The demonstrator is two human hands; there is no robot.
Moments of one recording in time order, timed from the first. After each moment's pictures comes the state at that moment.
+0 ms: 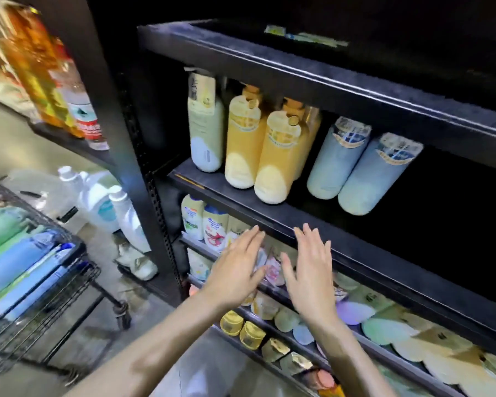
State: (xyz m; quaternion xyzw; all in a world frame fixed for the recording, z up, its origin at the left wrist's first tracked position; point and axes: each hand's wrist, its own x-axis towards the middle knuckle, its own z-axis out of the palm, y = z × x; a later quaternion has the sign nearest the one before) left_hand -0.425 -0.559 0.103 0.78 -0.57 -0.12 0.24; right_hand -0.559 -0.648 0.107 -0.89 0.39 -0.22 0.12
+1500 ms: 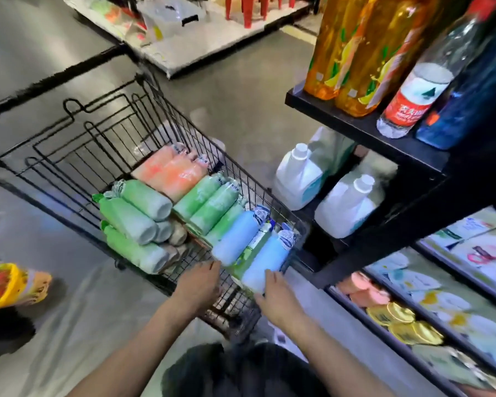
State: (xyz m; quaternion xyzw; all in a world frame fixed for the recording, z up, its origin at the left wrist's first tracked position) left_hand 0.041 -0.092 -0.019 0.88 -0.36 -0.30 -0.04; right_hand -0.081 -0.233 -0.062 -0.89 0.28 0.23 0.27
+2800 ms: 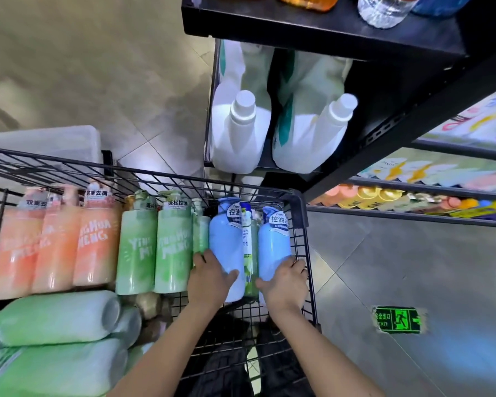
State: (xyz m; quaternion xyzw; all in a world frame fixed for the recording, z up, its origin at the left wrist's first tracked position) left_hand 0.180 -0.189 -0.149 0.82 -0.44 -0.38 -0.03; right_hand 0.046 -0.221 -0.140 -0.58 0.76 0.20 0.21
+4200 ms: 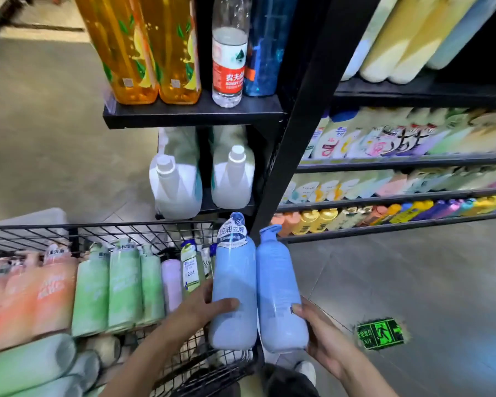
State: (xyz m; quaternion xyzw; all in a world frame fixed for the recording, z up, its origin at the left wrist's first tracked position) left_hand 0.105 -0.167 0.000 0.56 -0.33 -0.72 0.27; right_hand -0.144 -0.154 0.002 -0.21 0.56 -0.25 0.76
